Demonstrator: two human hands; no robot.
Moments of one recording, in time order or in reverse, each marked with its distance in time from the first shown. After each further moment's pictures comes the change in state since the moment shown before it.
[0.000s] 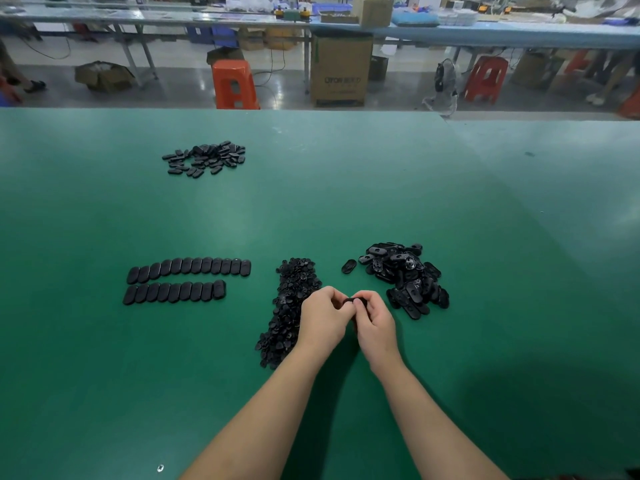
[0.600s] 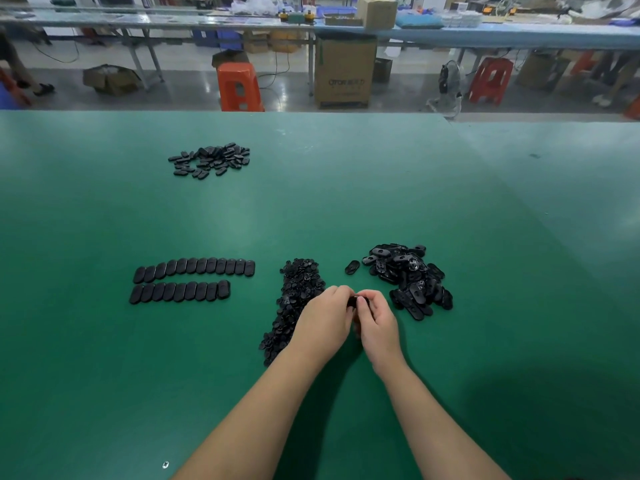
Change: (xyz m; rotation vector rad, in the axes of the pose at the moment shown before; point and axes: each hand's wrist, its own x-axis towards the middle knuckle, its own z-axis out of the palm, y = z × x) left_hand 0.001 -0.011 -0.007 0.440 -0.025 0.435; right_hand 0.000 -0.001 0.001 0.012 -0.022 0.000
